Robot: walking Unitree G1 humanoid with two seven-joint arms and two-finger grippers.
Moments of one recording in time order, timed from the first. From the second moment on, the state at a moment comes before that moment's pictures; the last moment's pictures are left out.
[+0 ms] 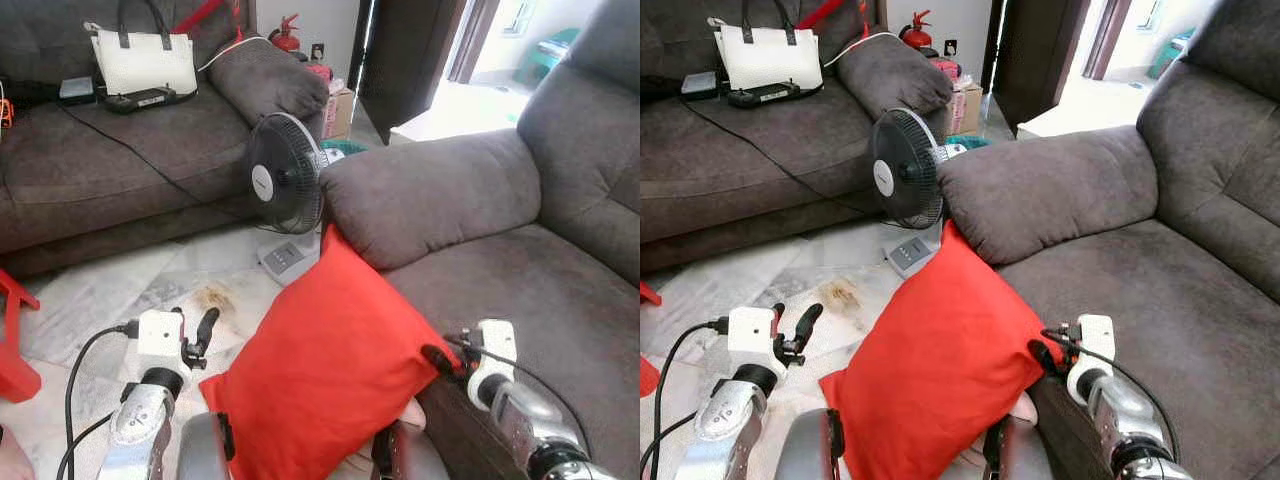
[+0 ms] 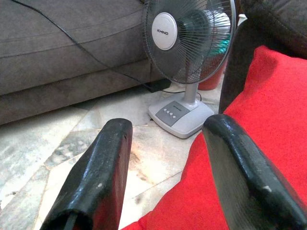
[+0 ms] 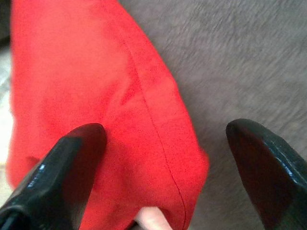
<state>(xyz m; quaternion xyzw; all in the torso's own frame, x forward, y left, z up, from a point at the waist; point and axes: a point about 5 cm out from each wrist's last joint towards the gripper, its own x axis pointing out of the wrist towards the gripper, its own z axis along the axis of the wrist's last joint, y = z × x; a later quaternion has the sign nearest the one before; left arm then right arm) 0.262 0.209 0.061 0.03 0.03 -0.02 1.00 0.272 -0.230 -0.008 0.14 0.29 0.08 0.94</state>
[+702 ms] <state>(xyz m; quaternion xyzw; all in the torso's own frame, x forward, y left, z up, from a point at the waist) 0.262 0.202 0.059 0.02 0.04 -0.03 1.00 0.280 -0.190 -0.006 0.29 0.23 0.08 0.92</state>
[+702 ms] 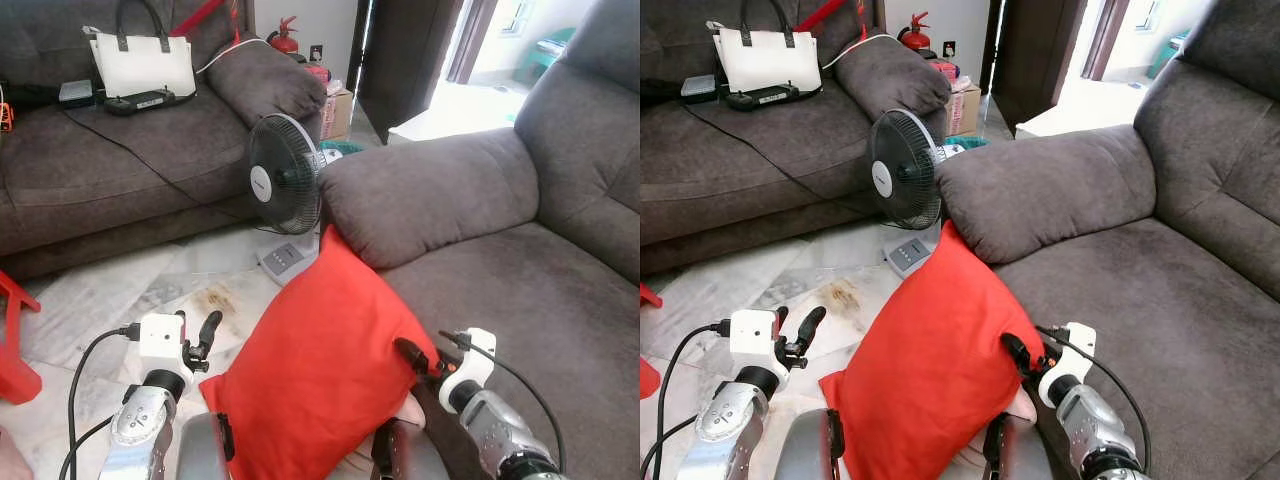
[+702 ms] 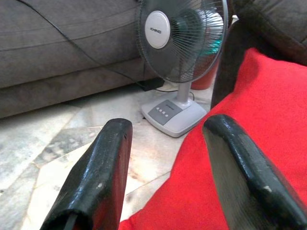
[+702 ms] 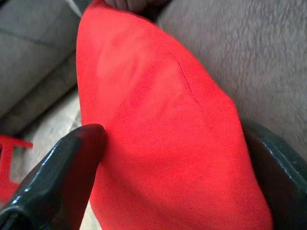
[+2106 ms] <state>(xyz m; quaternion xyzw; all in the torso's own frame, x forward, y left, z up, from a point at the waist) 0.248 0.211 0.075 0.03 0.00 0.01 1.00 0.289 -0.145 -0.007 0.31 0.24 0.09 0.91</state>
